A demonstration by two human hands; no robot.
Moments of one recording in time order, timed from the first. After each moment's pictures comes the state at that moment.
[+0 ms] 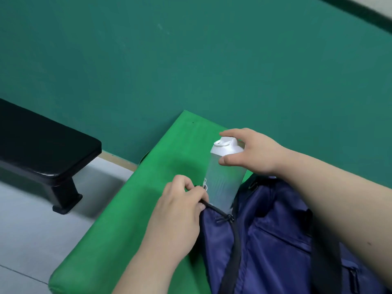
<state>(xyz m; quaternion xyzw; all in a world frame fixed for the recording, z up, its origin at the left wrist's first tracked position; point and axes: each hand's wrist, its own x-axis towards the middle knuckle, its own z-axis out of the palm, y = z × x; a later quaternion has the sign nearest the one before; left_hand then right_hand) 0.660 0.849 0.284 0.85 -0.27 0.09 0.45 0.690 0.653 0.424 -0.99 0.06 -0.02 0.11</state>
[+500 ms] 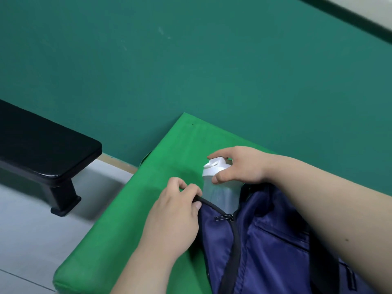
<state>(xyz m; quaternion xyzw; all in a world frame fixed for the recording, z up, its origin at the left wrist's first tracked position) 0.656 0.860 0.287 0.88 -0.25 0.03 0.41 0.686 0.672 0.409 -0.99 0.05 0.12 0.07</state>
